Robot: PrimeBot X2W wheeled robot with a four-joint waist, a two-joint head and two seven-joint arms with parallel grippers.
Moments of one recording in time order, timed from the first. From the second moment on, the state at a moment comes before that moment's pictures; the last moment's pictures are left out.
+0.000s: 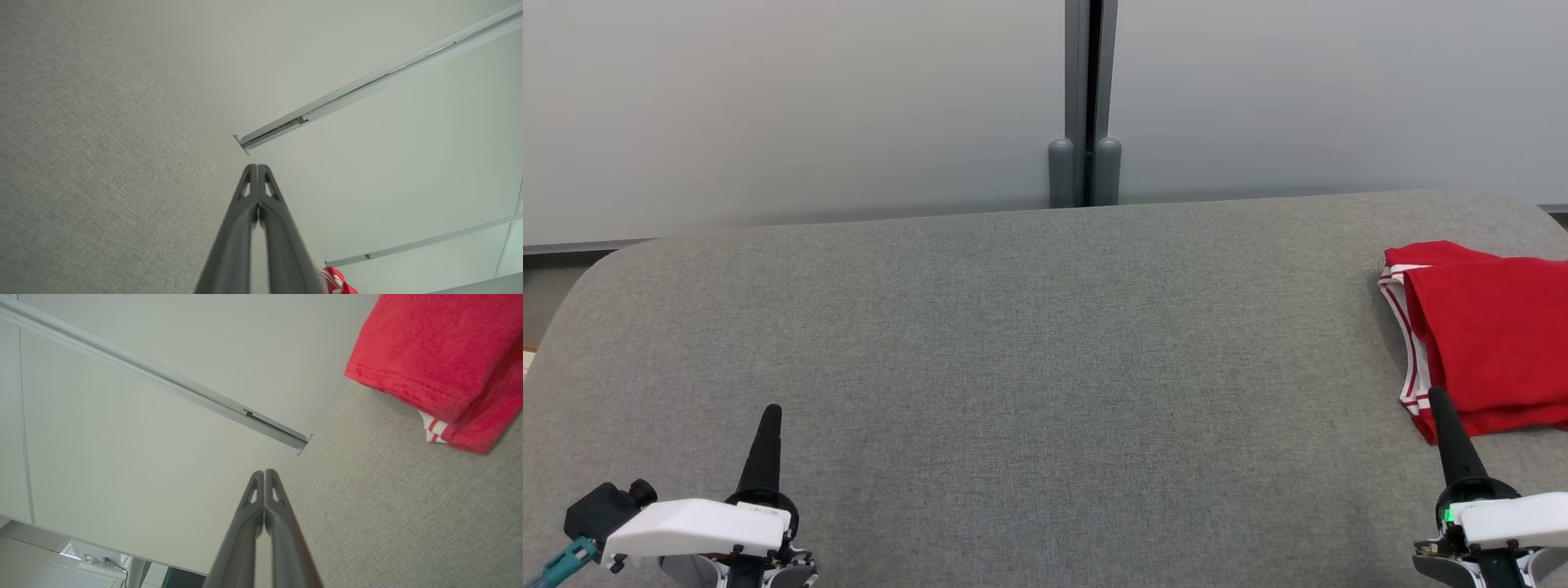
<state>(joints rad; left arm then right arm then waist) -0.04 0.11 -0.03 0.22 -1.22 -0.04 0.00 -0.01 -0.10 -0.06 0.13 1.21 0.13 0.09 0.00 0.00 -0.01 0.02</state>
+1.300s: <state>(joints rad) -0.09 0.07 0.07 0.24 -1.51 -0.10 0.08 -0.08 -0.07 -0.09 0.22 1.50 0.13 0.10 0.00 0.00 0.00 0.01</state>
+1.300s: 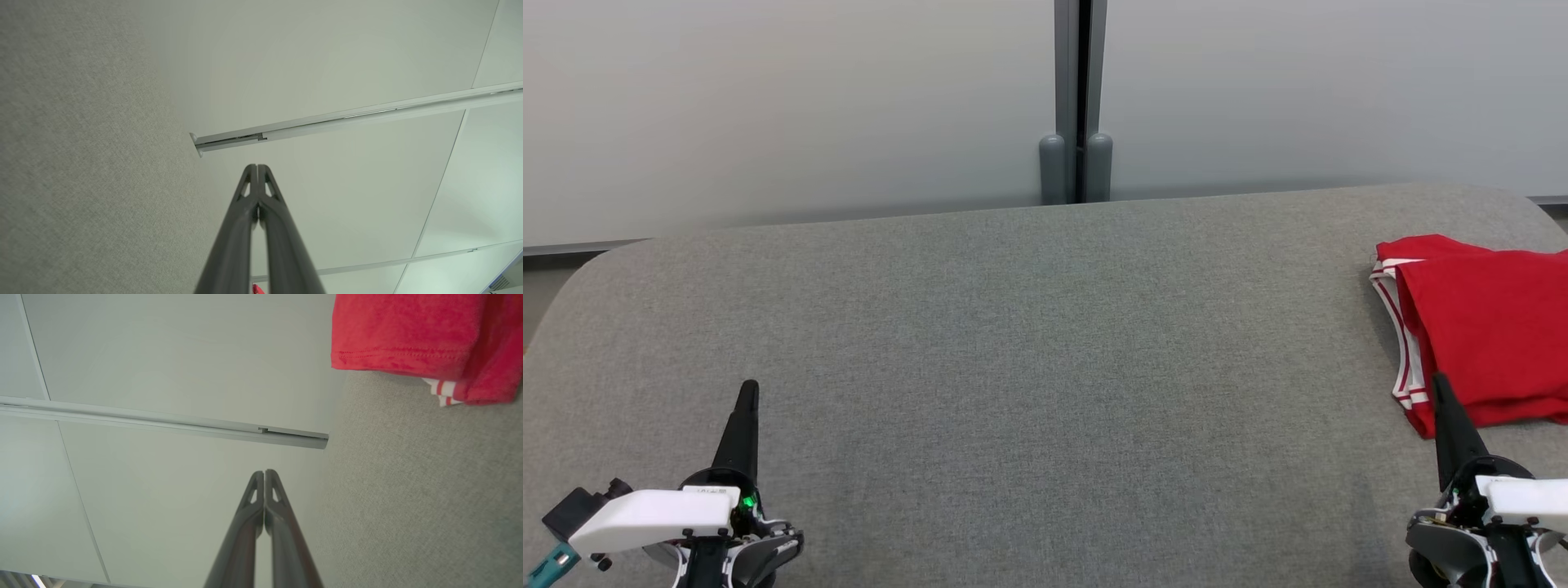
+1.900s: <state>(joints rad) -0.10 0.06 0.10 0.24 -1.62 -0.13 0.11 -0.10 -0.05 -0.11 0.25 1.61 0.13 0.10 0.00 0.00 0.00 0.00</state>
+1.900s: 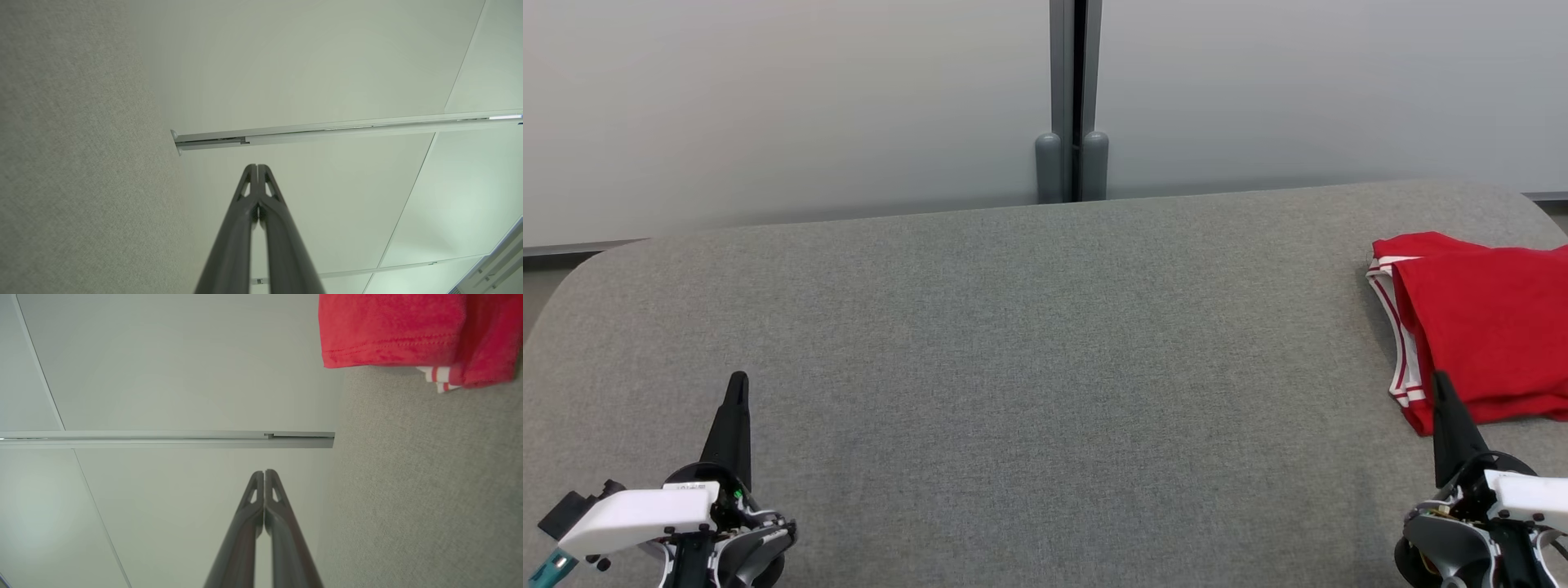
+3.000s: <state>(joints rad) -0.10 0.05 0.11 0.24 -1.62 -0.13 0.11 -0.10 -0.05 -0.11 0.25 1.62 0.13 0.11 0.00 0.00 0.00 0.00</state>
